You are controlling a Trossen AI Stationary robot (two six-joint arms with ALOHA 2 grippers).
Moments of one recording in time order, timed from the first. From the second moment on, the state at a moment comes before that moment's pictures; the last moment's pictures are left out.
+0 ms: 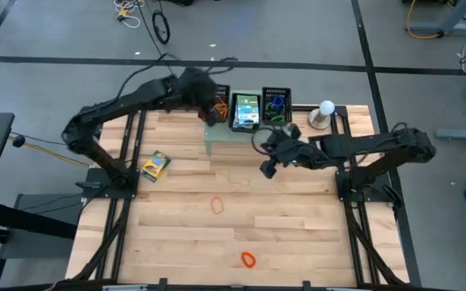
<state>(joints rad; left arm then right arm) 0.43 1.55 1.61 -0.78 -0.27 0.01 0.11 1.39 1.30 -0.67 0.57 0.41</state>
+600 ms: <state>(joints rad) 0.20 0.94 0.66 0.11 -0.28 -0.32 0.06 0.85 0.63 -0.62 0.52 1.12</state>
